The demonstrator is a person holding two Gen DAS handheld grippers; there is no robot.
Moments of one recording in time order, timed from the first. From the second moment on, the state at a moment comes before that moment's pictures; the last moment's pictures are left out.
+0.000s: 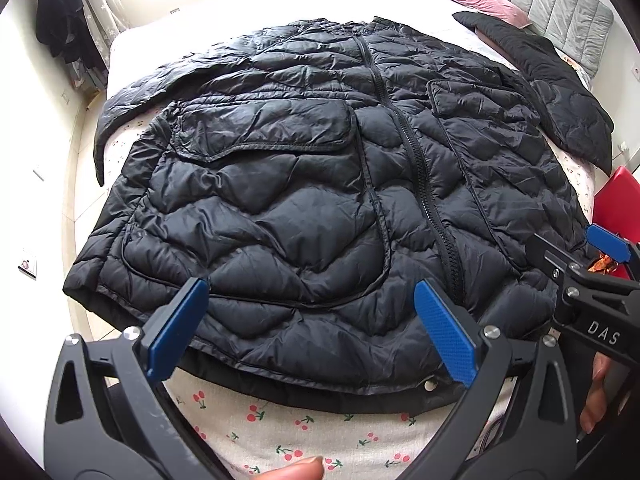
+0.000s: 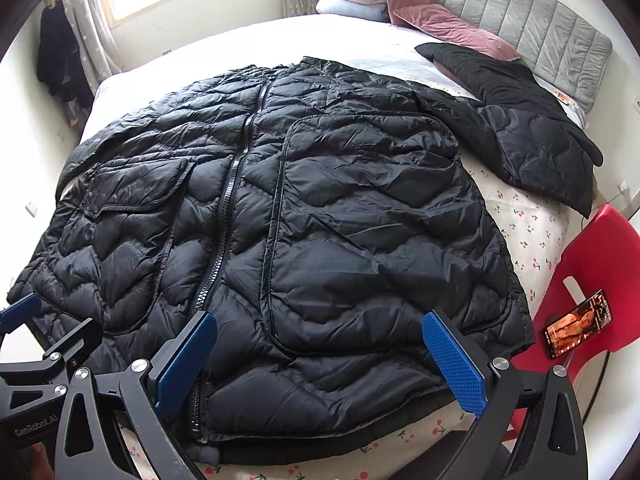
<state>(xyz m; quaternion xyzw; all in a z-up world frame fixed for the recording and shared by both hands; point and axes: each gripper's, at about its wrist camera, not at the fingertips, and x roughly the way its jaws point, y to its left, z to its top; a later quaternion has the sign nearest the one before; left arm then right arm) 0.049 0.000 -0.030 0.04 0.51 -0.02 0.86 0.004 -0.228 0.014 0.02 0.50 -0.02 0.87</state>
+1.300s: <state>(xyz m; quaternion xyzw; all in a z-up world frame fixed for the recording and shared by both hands) 0.046 0.000 -0.025 0.05 0.51 -0.02 0.86 0.001 -0.223 0.014 0.02 0.50 -0.01 0.86</state>
